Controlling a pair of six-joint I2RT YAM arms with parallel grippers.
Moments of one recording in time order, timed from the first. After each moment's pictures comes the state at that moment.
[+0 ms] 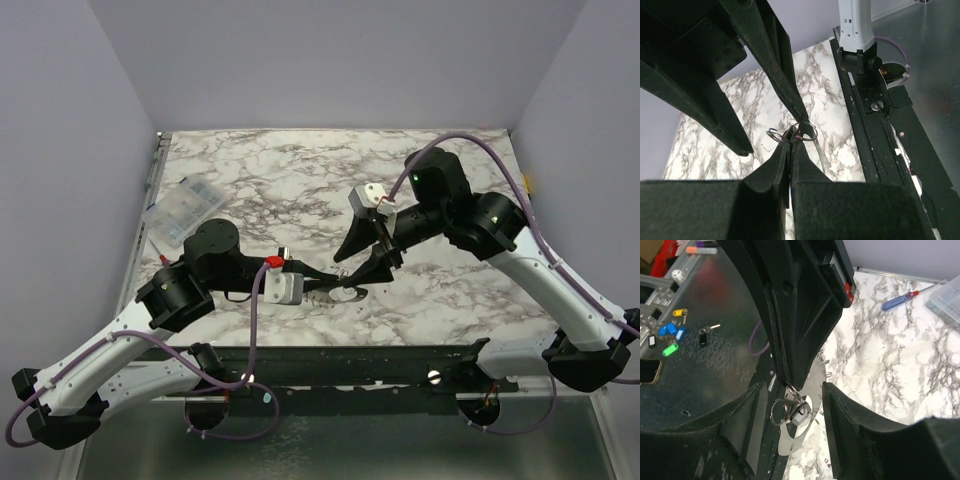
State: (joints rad) left arm -0.93 0.81 1.04 -0.36 0.69 0.51; right arm 0.82 1.28 1.58 -0.83 -0.98 -0.44
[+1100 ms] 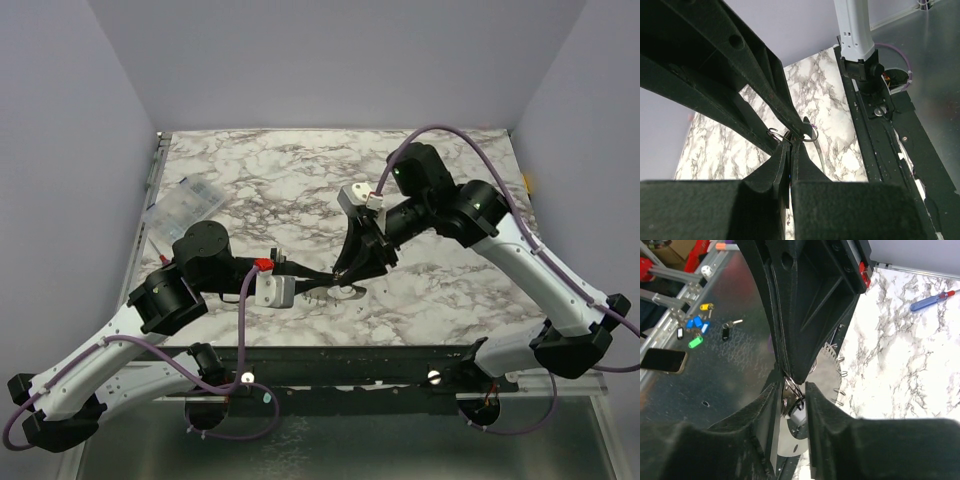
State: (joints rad) left arm -0.93 0.78 1.05 -0.36 0.69 0.51; right arm 0.82 1.38 1.67 -0.97 -1.09 -0.52
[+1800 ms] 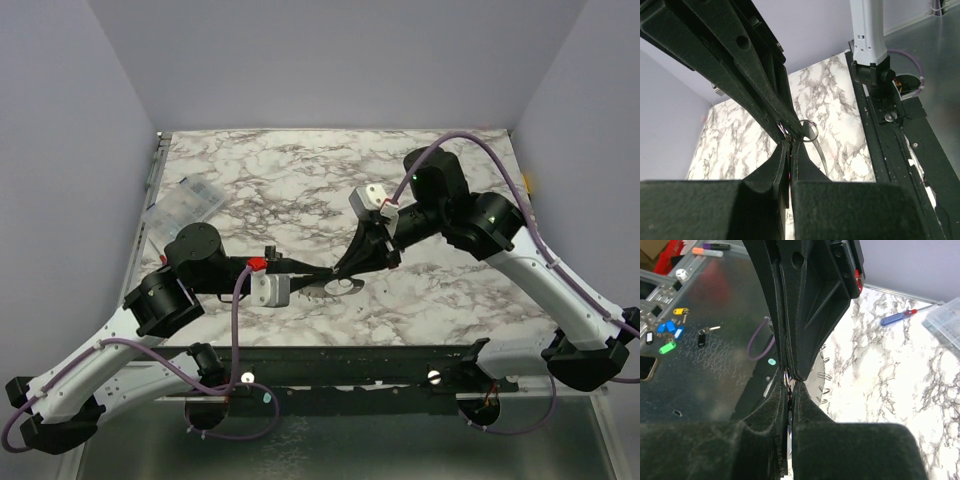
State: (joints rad) left arm -0.93 0.76 1.05 -0.33 0.66 0.51; right arm 0.82 1.30 1.58 -0.82 -1.04 -0.48
